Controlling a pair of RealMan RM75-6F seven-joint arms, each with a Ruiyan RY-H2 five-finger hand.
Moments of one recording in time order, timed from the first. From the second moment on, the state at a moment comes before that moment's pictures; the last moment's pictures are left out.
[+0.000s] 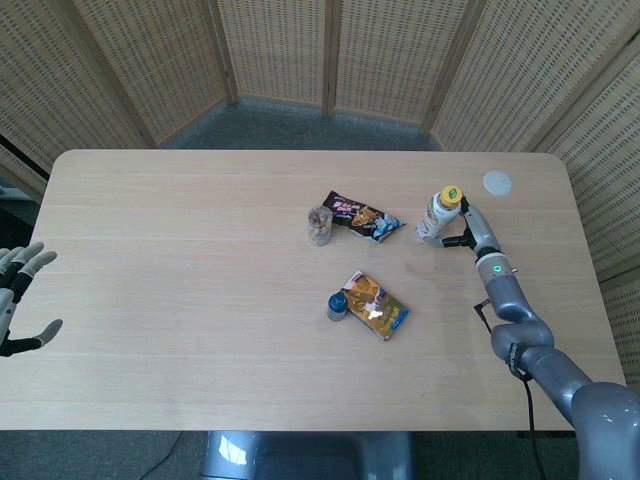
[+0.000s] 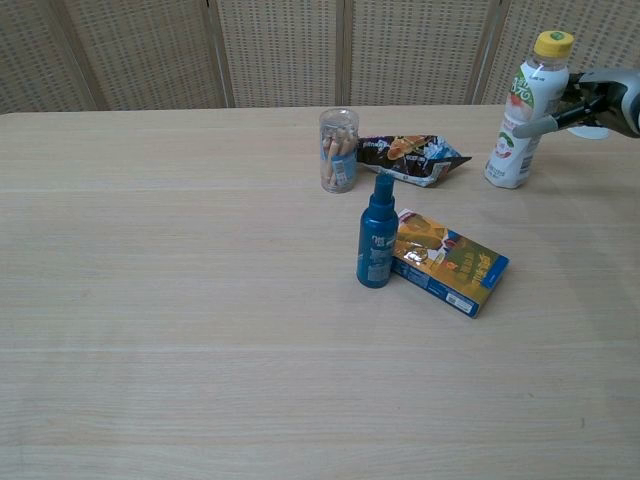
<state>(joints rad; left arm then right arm) -0.19 -0.69 -0.07 -2.01 1.39 1.30 -0.06 0.82 -1.68 0.32 -0.61 -1.24 0.51 0.97</state>
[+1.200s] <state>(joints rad) -0.20 -0.71 -0.07 -1.99 1.39 1.29 -0.07 0.68 -1.57 0.38 -0.87 -1.17 0.65 0.86</state>
